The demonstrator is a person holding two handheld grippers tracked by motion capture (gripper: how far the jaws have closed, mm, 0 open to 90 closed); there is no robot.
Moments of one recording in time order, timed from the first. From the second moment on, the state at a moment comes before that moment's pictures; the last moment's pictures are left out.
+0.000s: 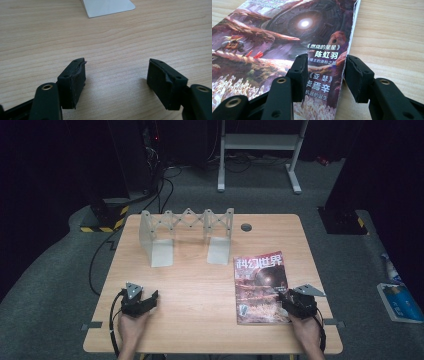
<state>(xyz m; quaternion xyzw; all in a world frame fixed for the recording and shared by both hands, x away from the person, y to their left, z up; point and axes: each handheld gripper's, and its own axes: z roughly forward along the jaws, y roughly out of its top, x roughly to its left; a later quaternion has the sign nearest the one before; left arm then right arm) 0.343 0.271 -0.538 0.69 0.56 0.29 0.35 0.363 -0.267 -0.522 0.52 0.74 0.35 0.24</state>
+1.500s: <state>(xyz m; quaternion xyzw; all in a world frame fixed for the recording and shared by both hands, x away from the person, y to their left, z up) 0.343 0.249 -0.528 0.71 0.54 0.23 0.39 0.308 -0.246 -0.525 0.50 0.75 0.38 0.21</state>
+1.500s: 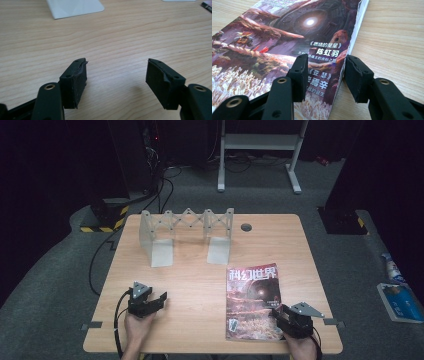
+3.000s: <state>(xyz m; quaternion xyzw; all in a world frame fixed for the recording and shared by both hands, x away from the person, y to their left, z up) 0.347 0.179 -0.513 0.75 0.48 0.15 0.44 0.308 -0.201 -0.527 0.48 0.76 0.39 0.20</state>
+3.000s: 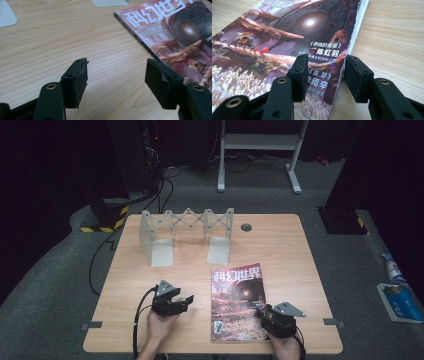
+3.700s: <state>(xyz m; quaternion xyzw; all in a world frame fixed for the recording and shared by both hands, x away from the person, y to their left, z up) 0.351 0.158 -0.518 0.76 0.46 0.12 0.45 0.310 -0.177 -0.527 0.47 0.77 0.39 0.19</state>
